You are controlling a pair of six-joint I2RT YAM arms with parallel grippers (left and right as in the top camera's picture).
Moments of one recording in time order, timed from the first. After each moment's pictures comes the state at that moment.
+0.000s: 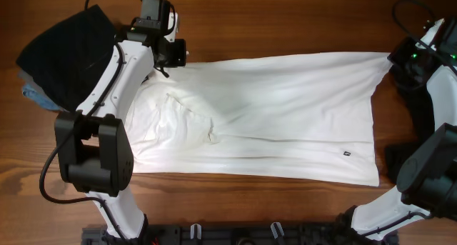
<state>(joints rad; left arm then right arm) -0.18 1.95 1.59 -0.77 0.03 -0.12 -0.43 1.83 1.38 -0.48 -0.24 0.24</state>
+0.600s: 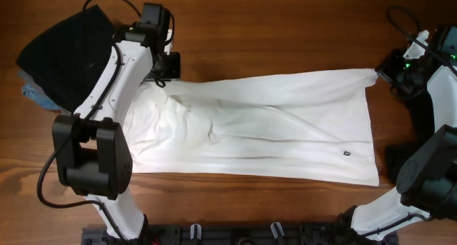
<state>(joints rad) -0.18 1.93 1.59 -1.05 -0.06 -0.18 -0.43 1.81 1.38 -0.72 -0.38 0.20</state>
